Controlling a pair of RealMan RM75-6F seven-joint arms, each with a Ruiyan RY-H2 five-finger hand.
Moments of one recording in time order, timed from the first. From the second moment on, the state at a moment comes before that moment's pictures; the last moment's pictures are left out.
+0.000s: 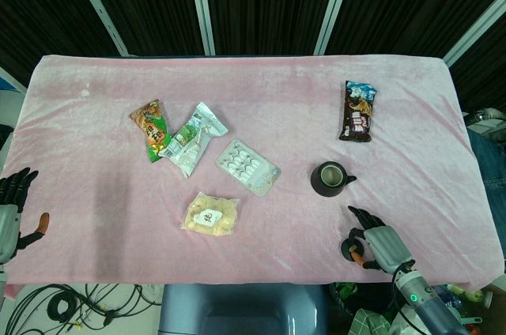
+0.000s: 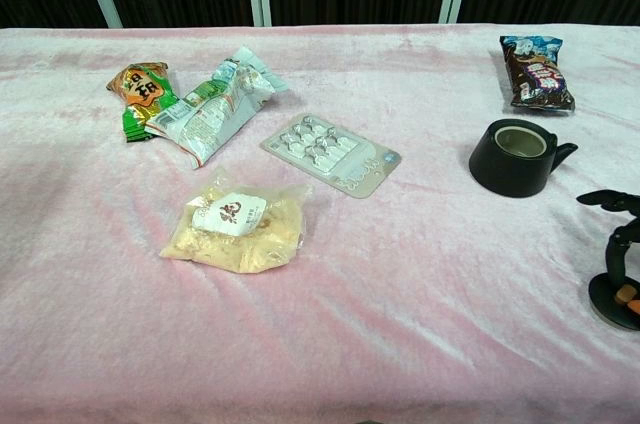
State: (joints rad) left arm -0.09 -1.12 -0.07 -1.69 1.39 1.45 0.04; right arm 0.32 -1.32 -0.10 -1.49 -1.54 1.08 0.10
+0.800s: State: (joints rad) left arm -0.09 -1.12 -0.07 -1.69 1.39 1.45 0.04; right arm 0.31 -1.33 -0.11 -1.48 -1.55 1.09 0.12
